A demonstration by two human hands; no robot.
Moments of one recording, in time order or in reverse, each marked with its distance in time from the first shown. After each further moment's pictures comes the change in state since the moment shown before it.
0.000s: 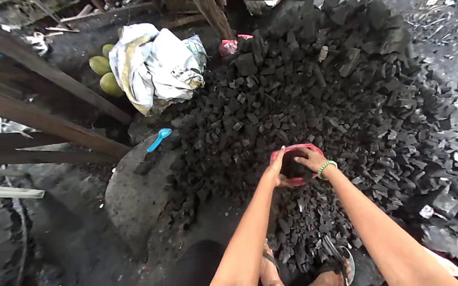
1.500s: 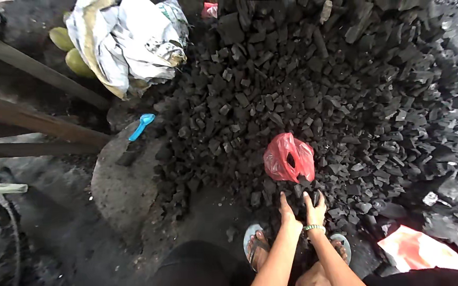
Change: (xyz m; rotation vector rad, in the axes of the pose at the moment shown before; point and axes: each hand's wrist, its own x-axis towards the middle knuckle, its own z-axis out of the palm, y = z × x) left_hand -0.005 -0.165 0.050 -0.622 0.320 -0.166; right_hand -0.093 0.085 0.179 0.734 0.540 0.571
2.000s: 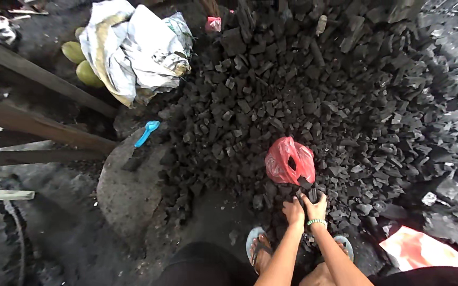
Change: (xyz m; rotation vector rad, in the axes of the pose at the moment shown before) left_hand 0.021 -0.008 0.004 0.845 0.043 0.239; right_hand 0.019 -0.005 0.004 -0.056 -0.001 -0.015
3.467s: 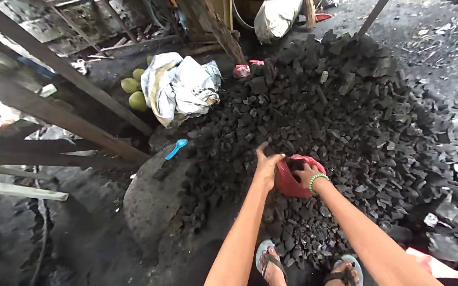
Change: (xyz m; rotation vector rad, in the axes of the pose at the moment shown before) left_hand -0.087 0.157 -0.160 -0.503 -0.183 0.687; right_hand -0.021 -0.196 -0.012 -1.095 -0.513 -0.697
